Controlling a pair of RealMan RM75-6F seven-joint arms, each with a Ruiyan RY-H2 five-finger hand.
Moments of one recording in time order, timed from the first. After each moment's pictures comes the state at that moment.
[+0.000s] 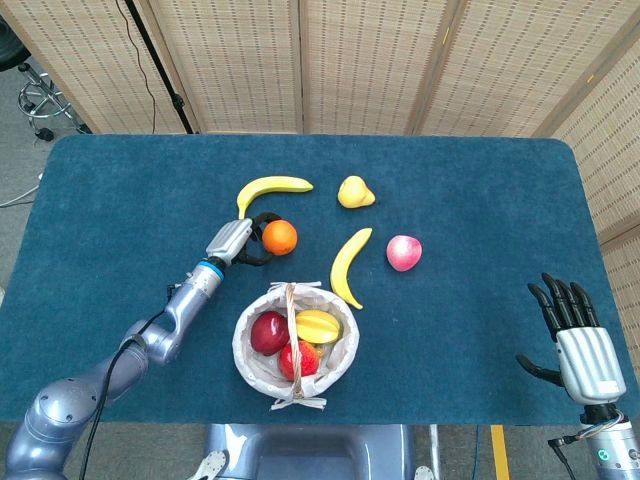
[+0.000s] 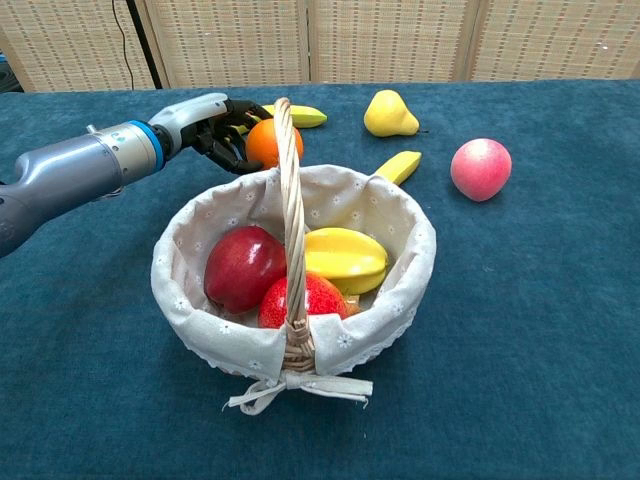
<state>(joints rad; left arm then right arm) -0.97 -1.91 -0.20 -0.61 1.38 0.73 -0.79 0.10 -1.12 0.05 -1.64 -1.61 1.54 0.01</state>
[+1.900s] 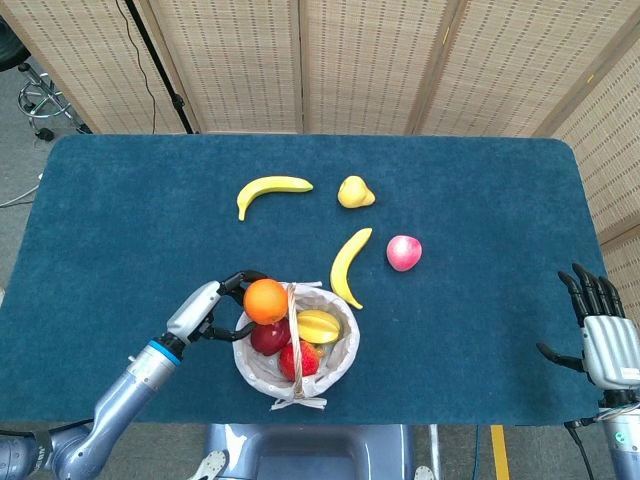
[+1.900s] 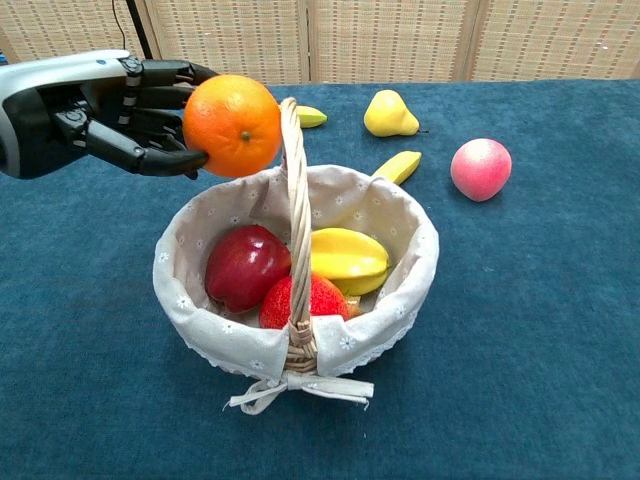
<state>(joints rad) -0.60 -1.35 -0.15 -1.89 1.27 1.00 -0.39 0.11 -1.13 0.10 -1.56 -1.48 1.48 0.13</state>
